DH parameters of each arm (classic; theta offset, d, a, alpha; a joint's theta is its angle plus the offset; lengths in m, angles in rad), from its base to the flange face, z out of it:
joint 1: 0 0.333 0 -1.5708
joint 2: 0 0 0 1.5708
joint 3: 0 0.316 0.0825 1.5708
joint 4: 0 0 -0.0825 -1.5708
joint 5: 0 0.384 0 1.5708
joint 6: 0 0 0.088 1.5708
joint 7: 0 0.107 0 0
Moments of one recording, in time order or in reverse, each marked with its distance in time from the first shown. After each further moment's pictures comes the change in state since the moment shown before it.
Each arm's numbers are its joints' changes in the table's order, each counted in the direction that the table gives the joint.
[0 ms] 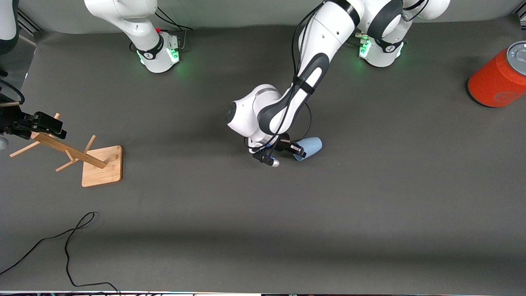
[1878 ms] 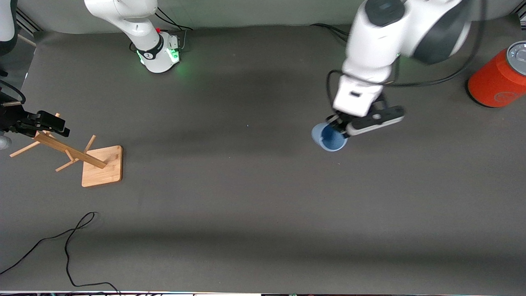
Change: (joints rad) left arm 0.342 -0.801 -0.042 -0.577 -0.351 0.484 -0.550; right arm -0.001 -0.013 -0.014 -0.033 0.026 0.000 -0.009
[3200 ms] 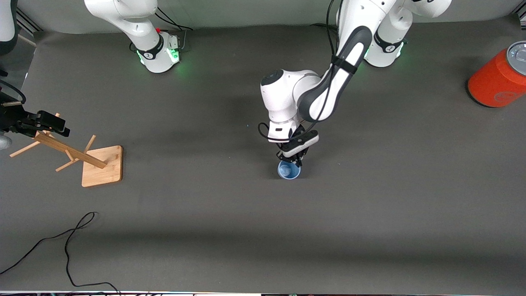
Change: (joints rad) left arm -0.194 0.418 -0.001 0.001 0.578 0.263 -0.835; right arm 0.000 0.000 0.000 -0.001 0.000 0.000 -0.003
